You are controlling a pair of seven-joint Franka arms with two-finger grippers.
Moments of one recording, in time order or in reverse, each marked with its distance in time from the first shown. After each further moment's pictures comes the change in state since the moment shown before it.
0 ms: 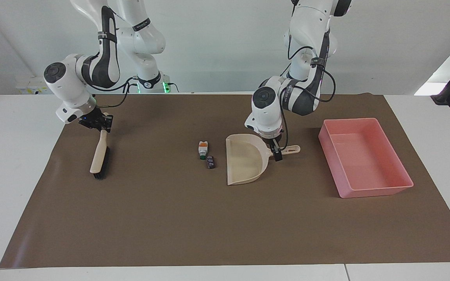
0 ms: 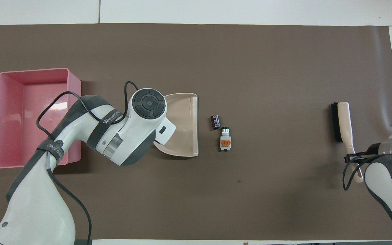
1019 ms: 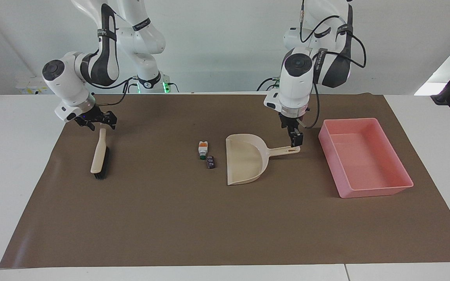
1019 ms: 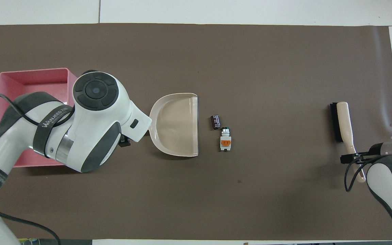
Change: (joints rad) left arm 0.072 -0.156 -0.001 0.016 -0.096 -0.091 0.119; right arm 0.000 -0.013 0.000 -0.001 0.000 -0.008 -0.004
